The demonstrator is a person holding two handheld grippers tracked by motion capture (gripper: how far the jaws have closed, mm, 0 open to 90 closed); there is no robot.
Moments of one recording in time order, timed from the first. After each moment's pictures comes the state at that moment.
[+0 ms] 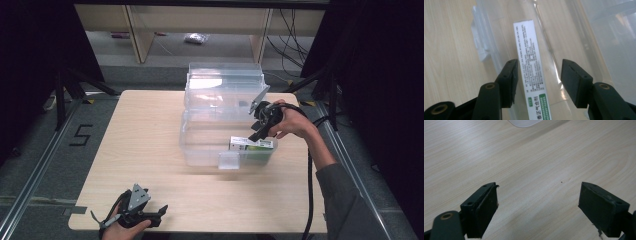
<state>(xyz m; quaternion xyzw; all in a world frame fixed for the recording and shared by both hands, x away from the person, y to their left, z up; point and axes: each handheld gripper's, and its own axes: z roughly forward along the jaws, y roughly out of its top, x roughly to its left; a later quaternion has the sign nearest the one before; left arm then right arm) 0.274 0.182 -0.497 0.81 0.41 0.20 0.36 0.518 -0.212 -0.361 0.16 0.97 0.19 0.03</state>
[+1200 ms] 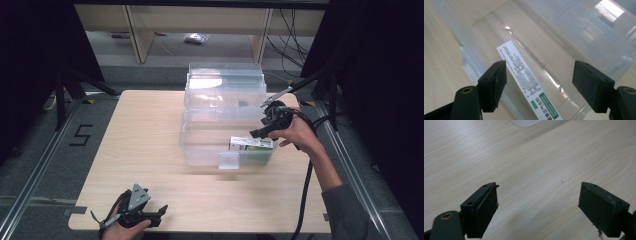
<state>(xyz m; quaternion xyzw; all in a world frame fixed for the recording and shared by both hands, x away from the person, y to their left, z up) 0.275 0.182 -0.498 0.81 0.41 0.20 0.36 0.490 -0.232 -0.354 0.34 0.89 0.28 0.10</state>
